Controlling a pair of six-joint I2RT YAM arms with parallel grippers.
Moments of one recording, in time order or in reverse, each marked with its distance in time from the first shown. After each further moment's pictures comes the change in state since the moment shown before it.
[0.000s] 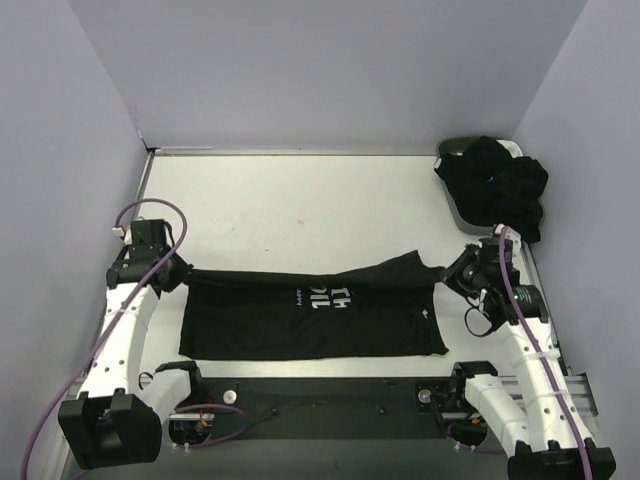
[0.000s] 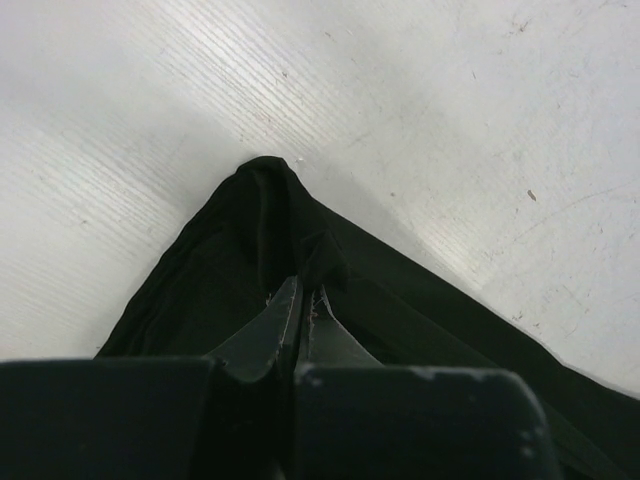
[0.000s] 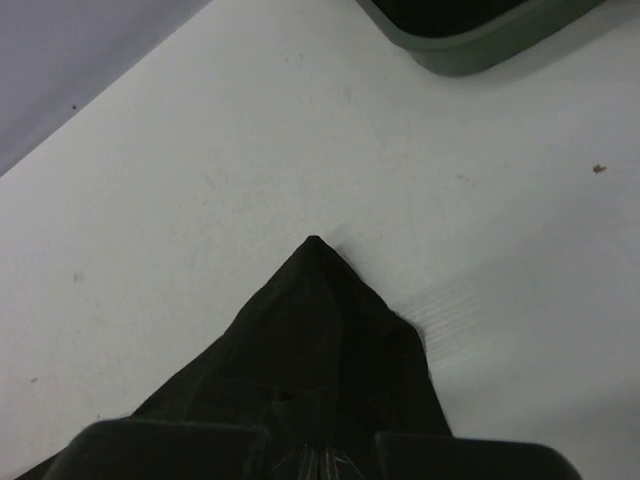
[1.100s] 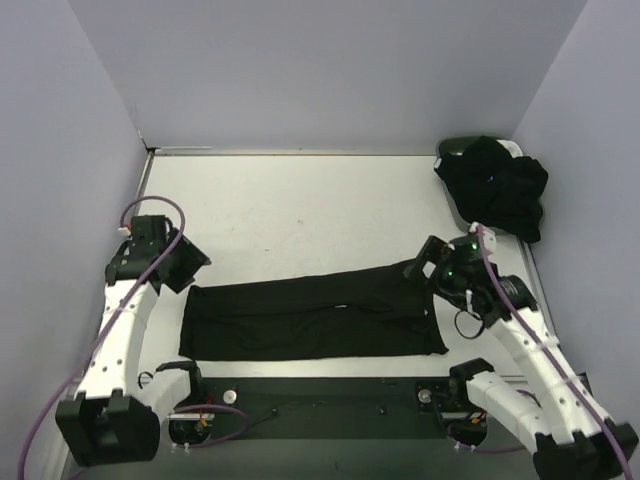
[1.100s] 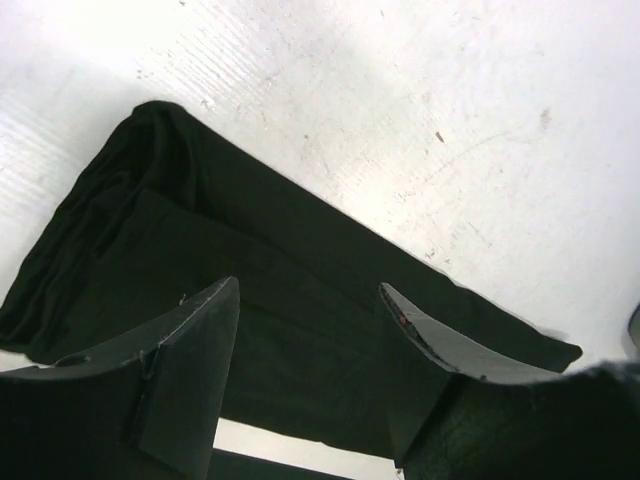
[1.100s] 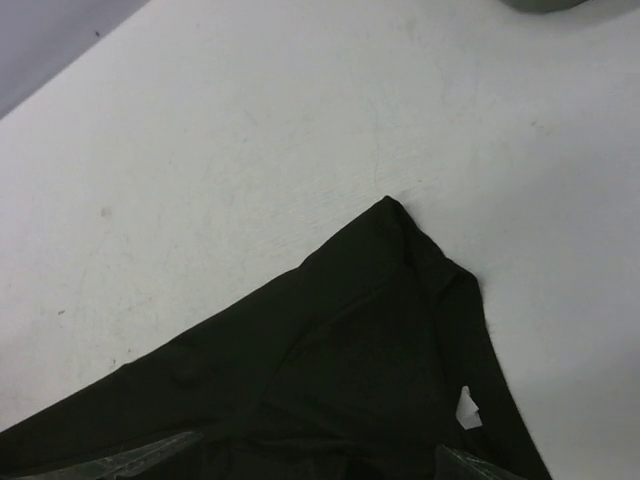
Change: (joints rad) left arm -0.011 -0.079 0.044 -0.082 0.167 -0.121; right arm 0.255 -0.035 0.037 -0.127 0.105 0.135
